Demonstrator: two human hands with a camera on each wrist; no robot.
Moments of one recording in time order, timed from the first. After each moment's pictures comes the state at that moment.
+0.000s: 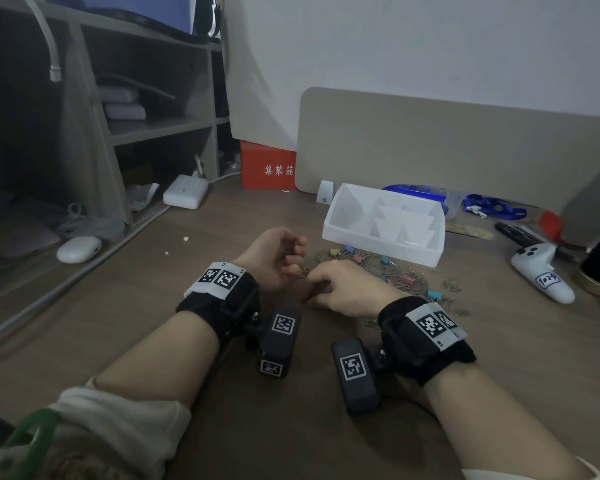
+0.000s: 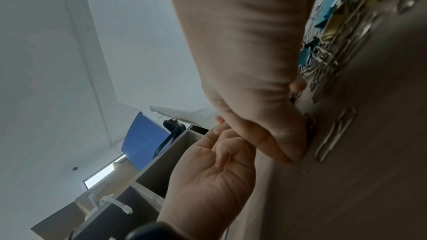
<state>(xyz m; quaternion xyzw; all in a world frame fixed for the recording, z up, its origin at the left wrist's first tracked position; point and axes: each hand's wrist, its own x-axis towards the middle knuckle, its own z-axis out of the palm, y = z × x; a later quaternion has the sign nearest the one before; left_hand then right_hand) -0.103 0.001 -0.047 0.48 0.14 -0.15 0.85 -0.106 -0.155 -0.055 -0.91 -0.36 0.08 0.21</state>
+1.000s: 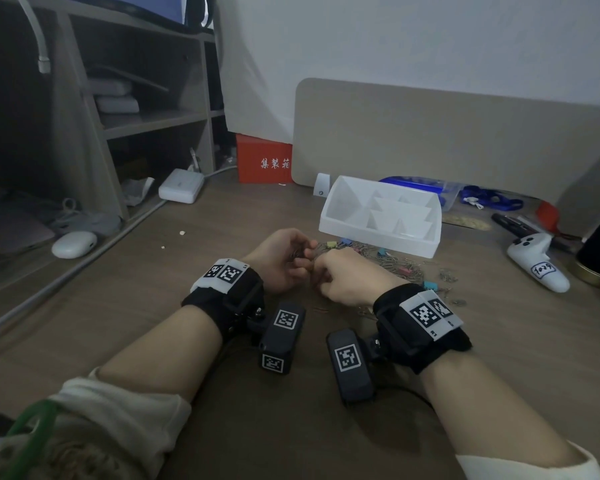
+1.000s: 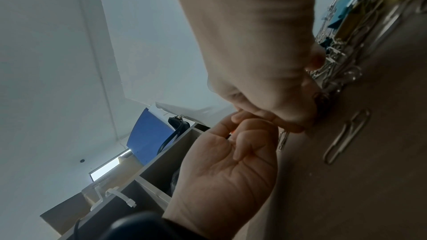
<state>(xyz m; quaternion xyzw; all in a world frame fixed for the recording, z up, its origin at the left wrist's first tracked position) -0.105 -0.014 -0.052 0.50 0.12 -0.21 0.83 -0.115 -0.155 -0.045 -0.94 -0.29 0.06 0.14</state>
